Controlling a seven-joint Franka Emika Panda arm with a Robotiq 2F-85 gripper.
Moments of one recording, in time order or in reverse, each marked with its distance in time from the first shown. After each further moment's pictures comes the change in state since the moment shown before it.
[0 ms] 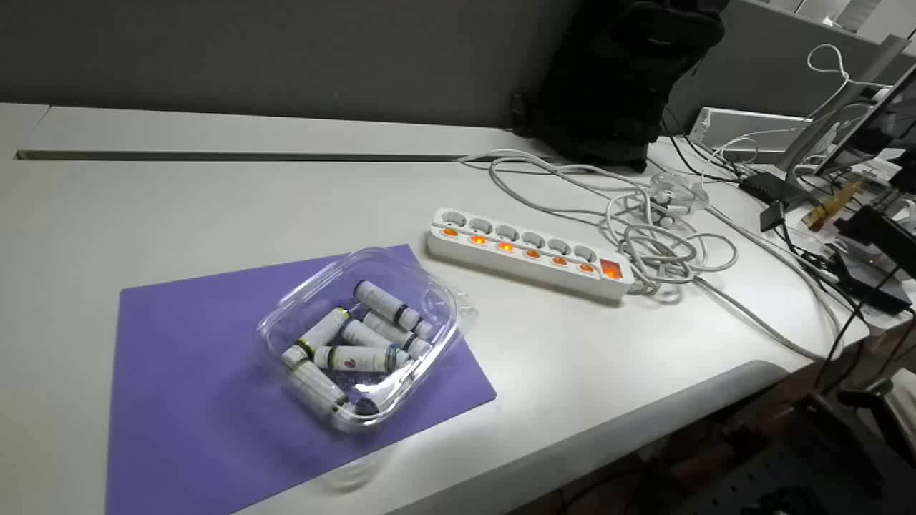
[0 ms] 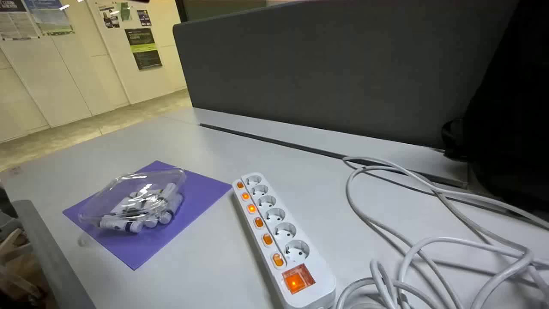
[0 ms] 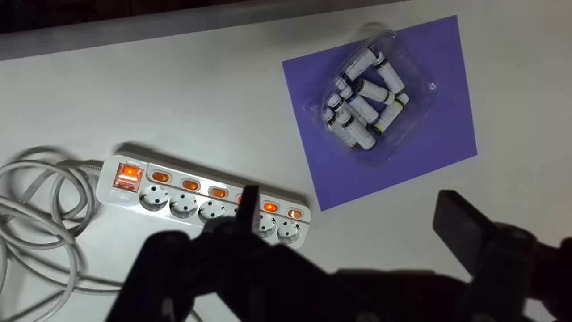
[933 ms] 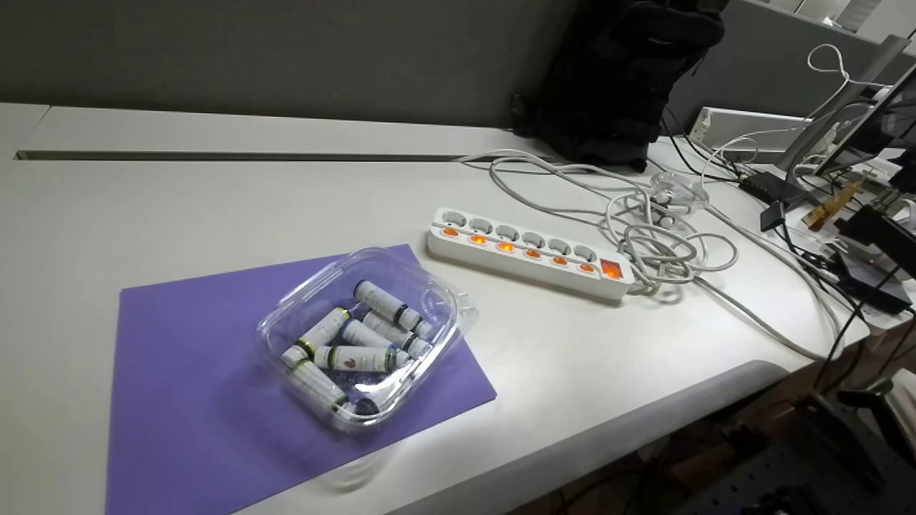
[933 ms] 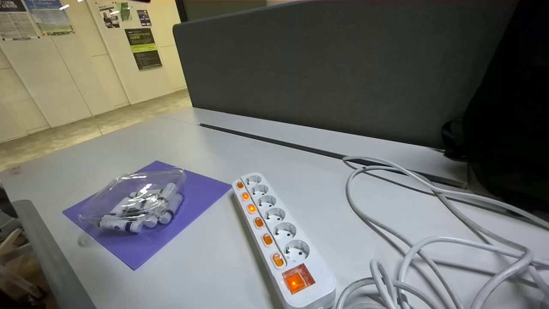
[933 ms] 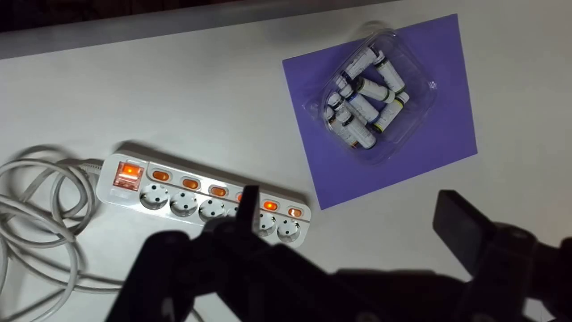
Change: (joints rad) arm 0.000 0.000 0.000 0.000 0.000 0.003 0.000
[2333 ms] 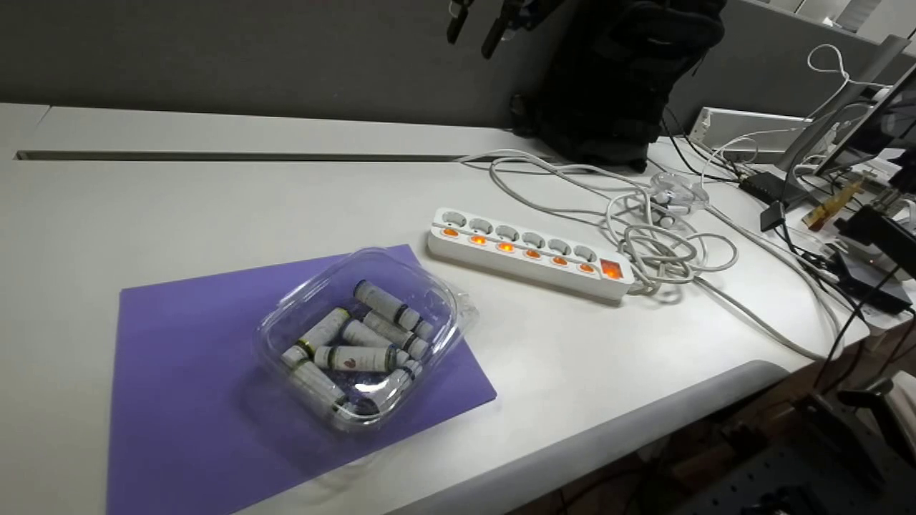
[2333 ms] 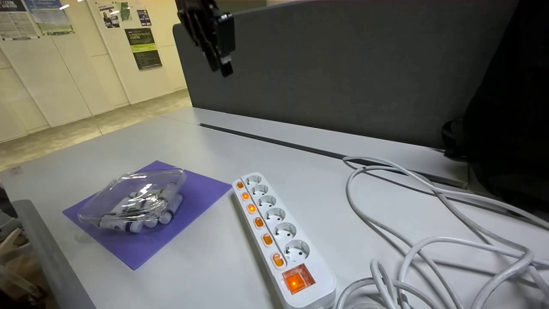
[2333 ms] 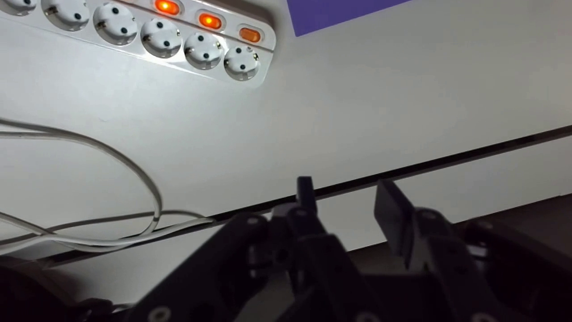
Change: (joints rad) arm 0.044 0.303 0.172 -0.032 -0.028 0.782 0.161
